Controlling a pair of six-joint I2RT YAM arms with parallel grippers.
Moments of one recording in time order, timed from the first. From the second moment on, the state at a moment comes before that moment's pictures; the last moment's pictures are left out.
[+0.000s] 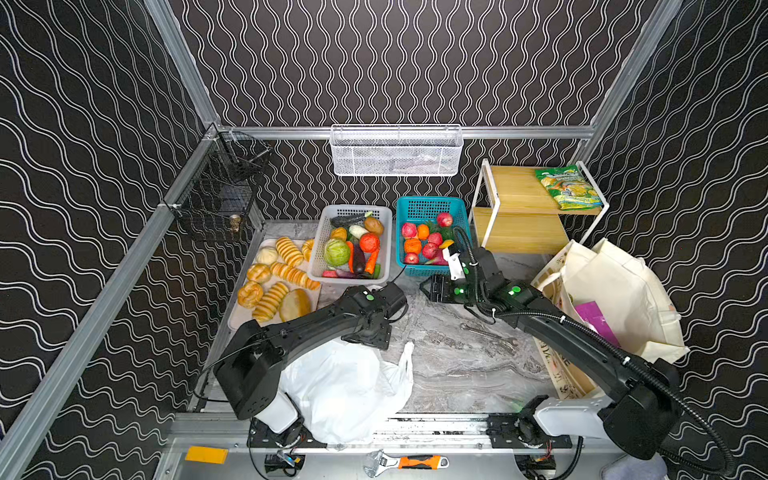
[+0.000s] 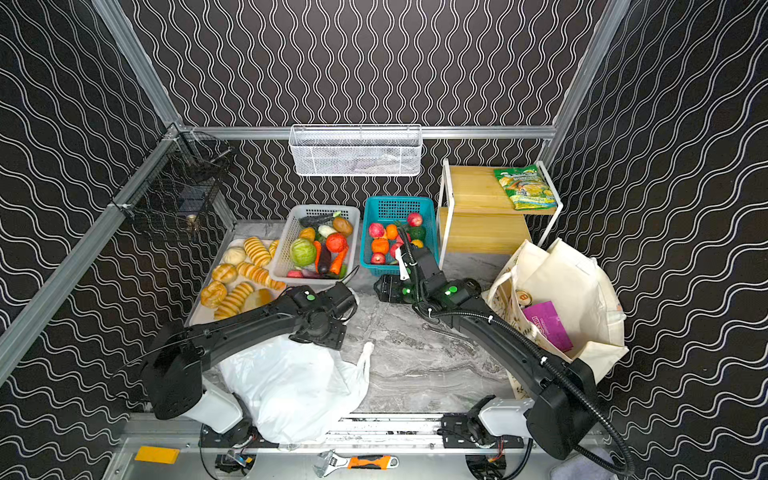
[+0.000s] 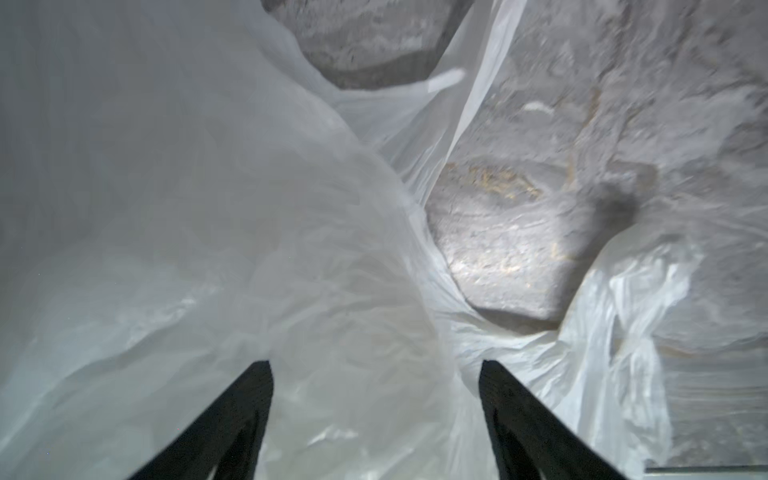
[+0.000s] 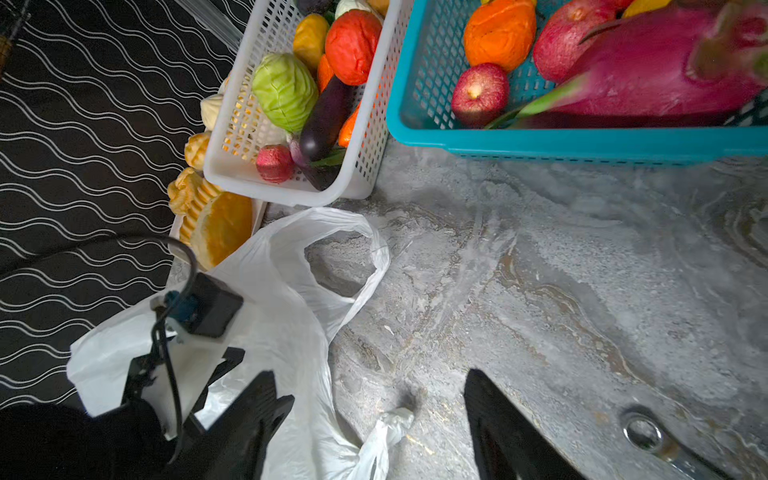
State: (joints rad) left arm -0.86 1.57 1.16 -1.10 -0.20 -0.62; right arm 0.62 1.31 1.09 -0.49 -0.14 0.57
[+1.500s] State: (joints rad) left arm -0.87 0.89 0.79 -0.21 0.16 -0.17; right arm 0.22 0.71 0.44 -0.06 -0.68 0.85
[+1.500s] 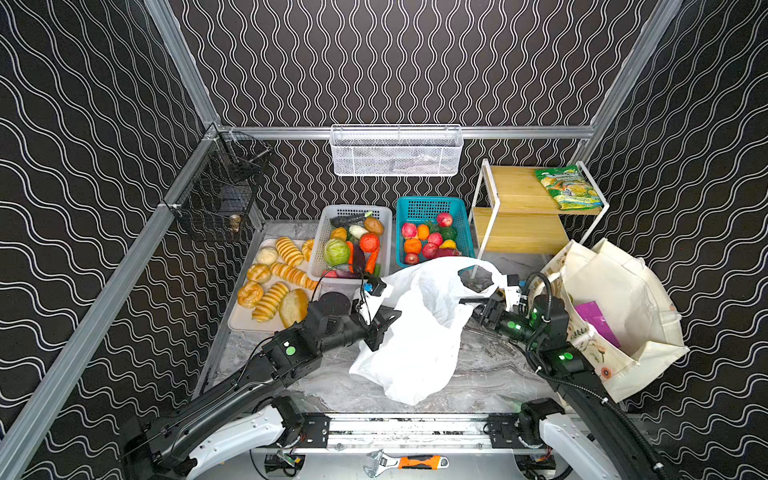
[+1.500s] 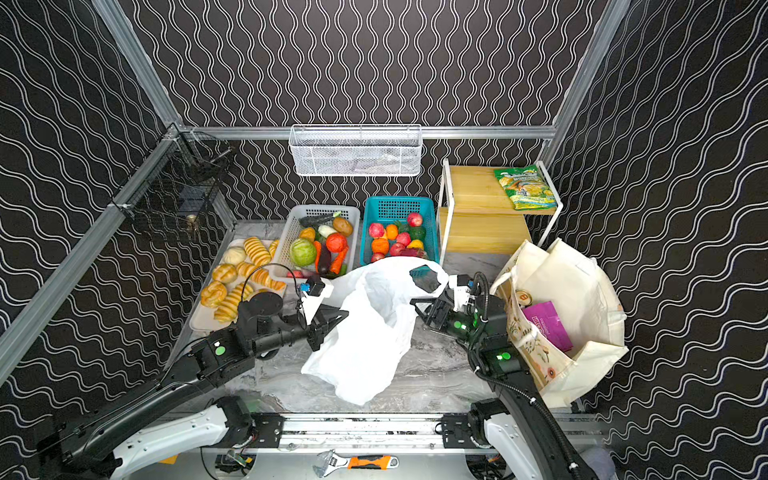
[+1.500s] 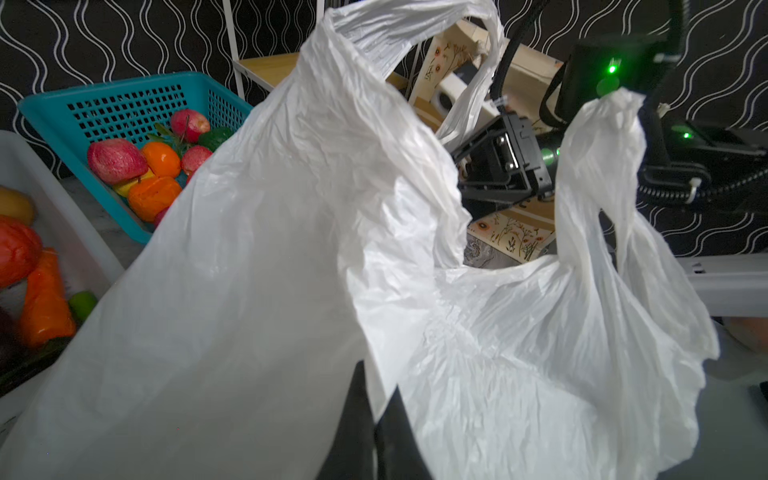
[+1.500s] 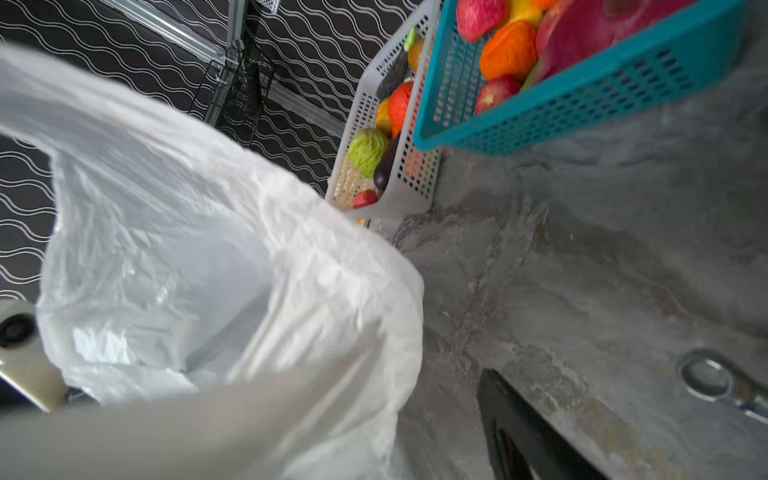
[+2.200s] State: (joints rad) left arm -0.87 0.95 0.79 -0.07 0.13 -0.31; right arm 0.38 0.89 0.53 0.08 -0.45 0.96
